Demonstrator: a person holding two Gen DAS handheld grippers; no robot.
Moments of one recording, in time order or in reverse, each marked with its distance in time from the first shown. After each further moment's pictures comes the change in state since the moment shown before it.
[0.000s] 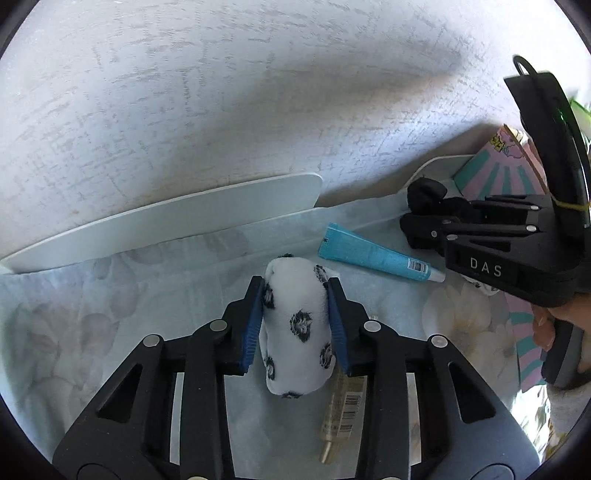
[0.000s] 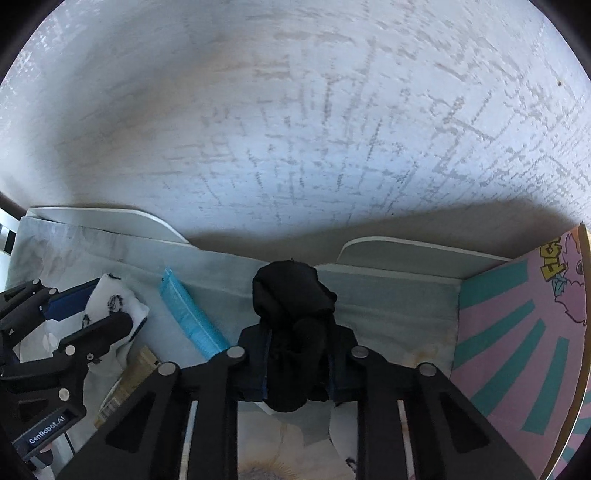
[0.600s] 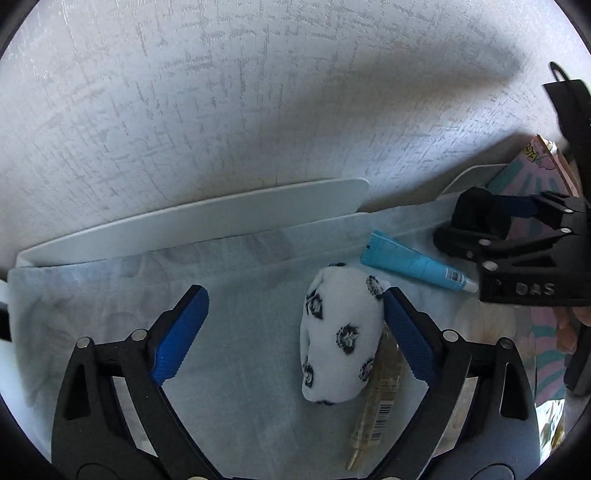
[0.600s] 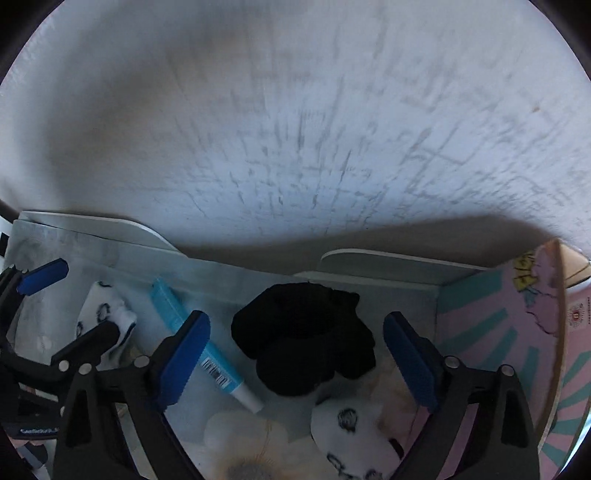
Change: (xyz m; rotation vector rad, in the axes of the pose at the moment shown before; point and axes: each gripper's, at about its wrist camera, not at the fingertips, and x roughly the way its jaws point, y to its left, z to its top) left arm 0.004 0.021 0.012 -0.035 -0.004 0.096; right arm 0.003 0.000 0.018 -0.027 0.003 -0.030
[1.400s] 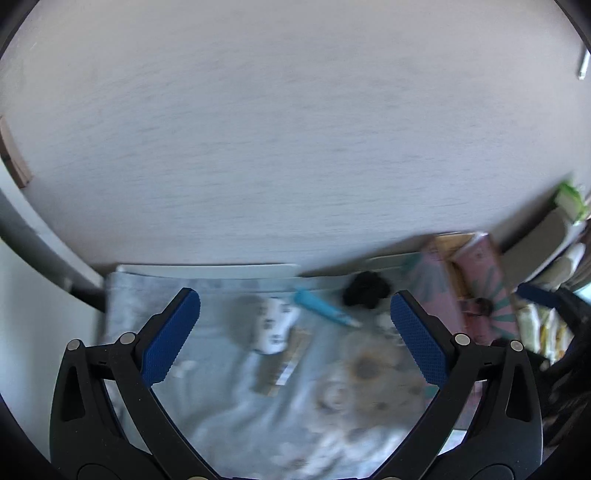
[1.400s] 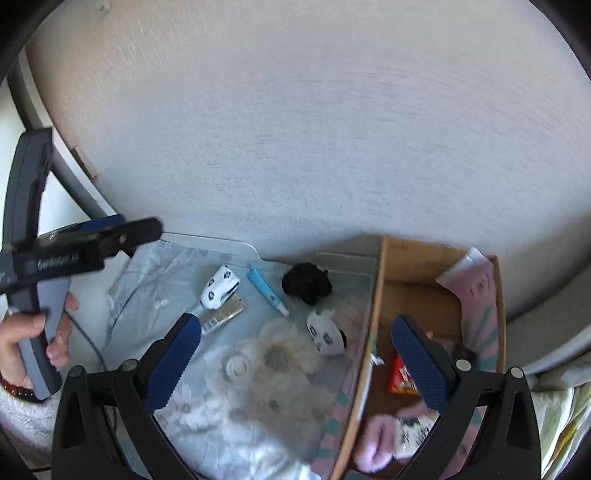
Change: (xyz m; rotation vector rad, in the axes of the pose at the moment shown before) left arm -0.185 -0.041 0.034 -0.135 -0.167 0.068; right arm -0.213 -0.058 -0.072 -0.028 -0.256 0.227
